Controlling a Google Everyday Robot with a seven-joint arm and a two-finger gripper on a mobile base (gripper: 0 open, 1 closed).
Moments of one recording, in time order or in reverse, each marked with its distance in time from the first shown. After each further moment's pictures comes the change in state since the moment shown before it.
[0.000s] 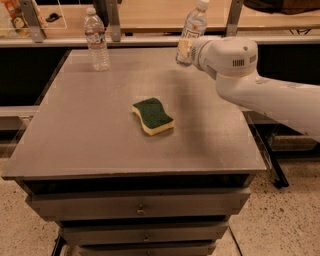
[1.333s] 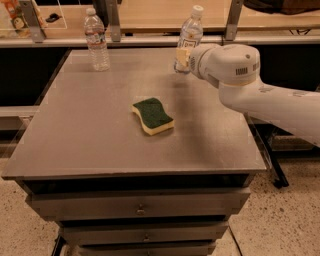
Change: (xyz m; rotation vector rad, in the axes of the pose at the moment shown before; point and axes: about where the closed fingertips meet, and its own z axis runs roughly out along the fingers) arm -0.021 -0.015 -0.015 0.050 -0.036 -0.073
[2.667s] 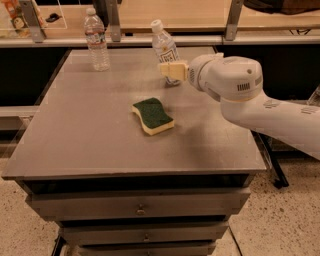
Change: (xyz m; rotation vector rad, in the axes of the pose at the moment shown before) arm -0.019 -0.014 -0.031 0.010 -0.018 -0.018
